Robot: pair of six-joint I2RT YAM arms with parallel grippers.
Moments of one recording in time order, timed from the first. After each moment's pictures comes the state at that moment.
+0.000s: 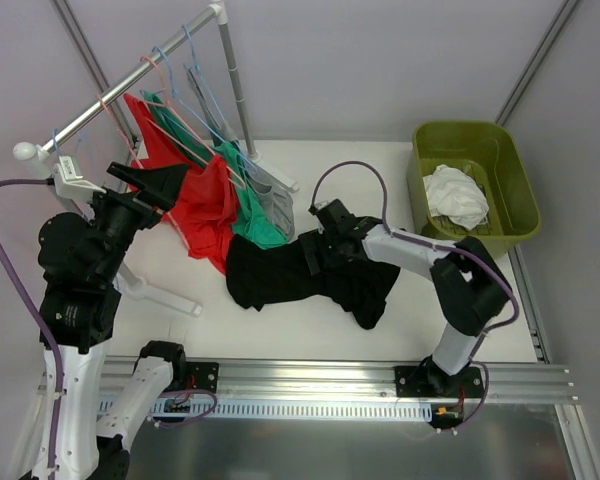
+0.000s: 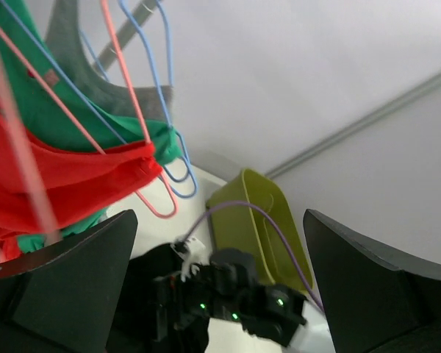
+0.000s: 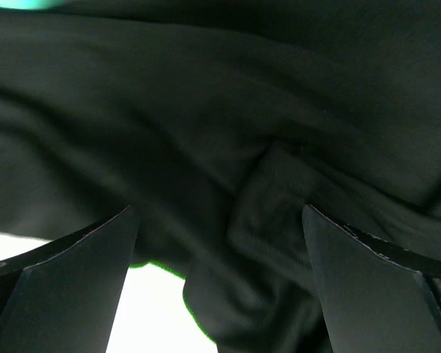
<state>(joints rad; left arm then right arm) -0.10 0.68 1.21 -0.46 0.07 -0.87 0.73 1.73 1.12 -0.43 0.01 0.29</state>
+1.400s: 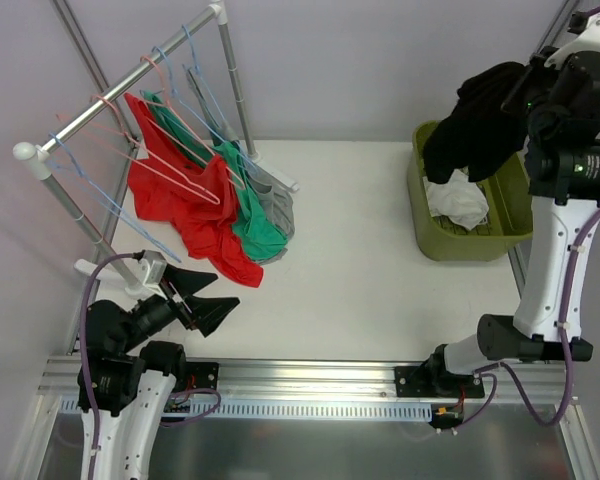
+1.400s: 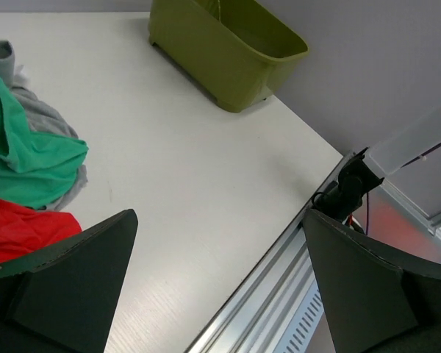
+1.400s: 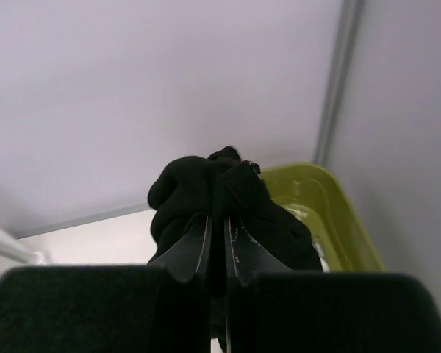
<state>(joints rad) -0.10 0.08 0.63 -0.50 0.76 -0.46 0.04 1.45 2.19 -0.78 0.15 0.14</state>
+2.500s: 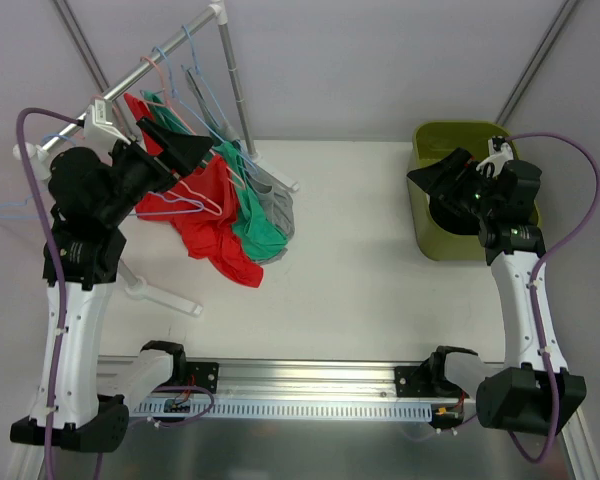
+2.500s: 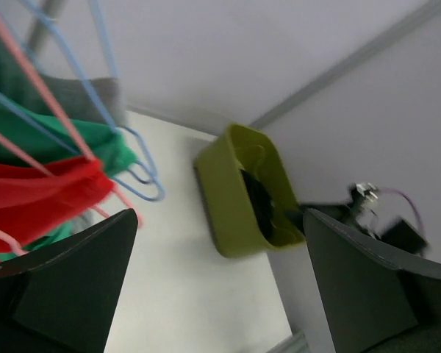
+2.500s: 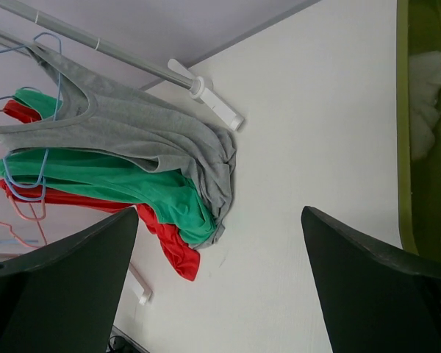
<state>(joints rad) -0.10 0.93 1.45 -0.50 0.36 -0.79 -0.10 1.11 1.10 -0.31 -0.55 0.63</state>
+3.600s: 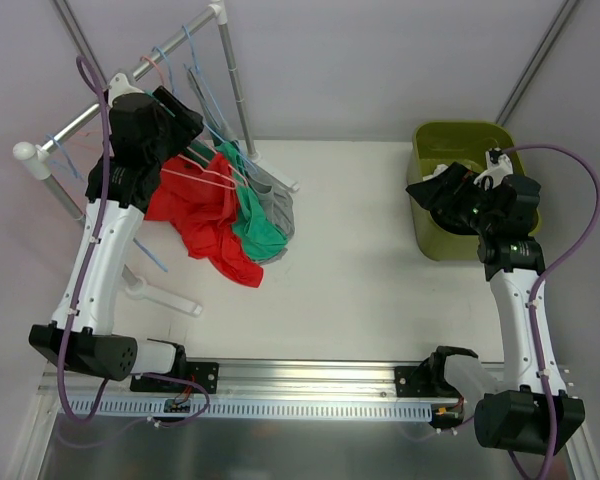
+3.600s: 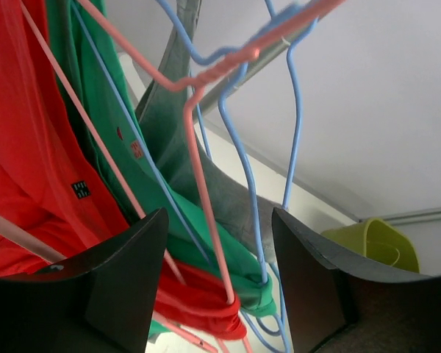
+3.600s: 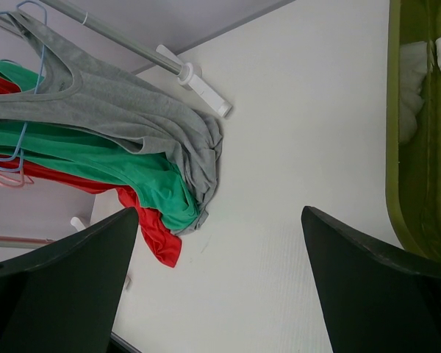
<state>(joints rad) -0.17 1.34 1.64 -0.58 -0.19 -0.73 -0.09 0.99 1.01 -0.35 -0.53 0.56</state>
